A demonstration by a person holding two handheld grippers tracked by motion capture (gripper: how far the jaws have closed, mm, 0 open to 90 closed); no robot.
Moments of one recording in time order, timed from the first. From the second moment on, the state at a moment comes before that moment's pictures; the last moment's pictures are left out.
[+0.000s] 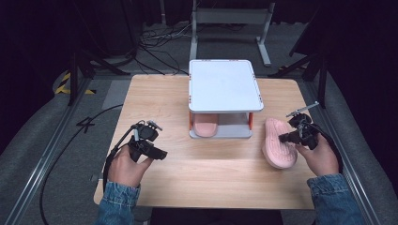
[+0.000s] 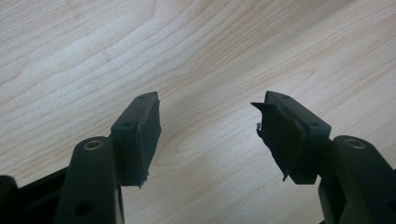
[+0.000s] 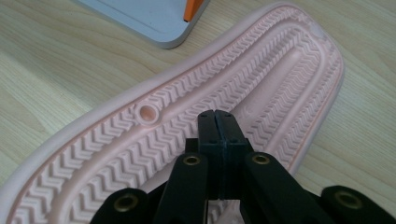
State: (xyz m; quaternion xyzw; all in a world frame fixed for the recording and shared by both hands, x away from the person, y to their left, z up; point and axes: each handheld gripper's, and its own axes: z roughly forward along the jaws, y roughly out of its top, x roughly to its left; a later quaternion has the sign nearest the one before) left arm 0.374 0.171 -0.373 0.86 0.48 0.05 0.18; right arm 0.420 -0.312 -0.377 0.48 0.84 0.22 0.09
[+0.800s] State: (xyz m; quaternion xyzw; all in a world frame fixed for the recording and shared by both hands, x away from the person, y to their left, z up) left arm 0.396 0.156 -0.374 0.87 0.46 0.04 0.18; right arm 0.398 -0.370 -0.401 0.56 0.81 0.16 0.09
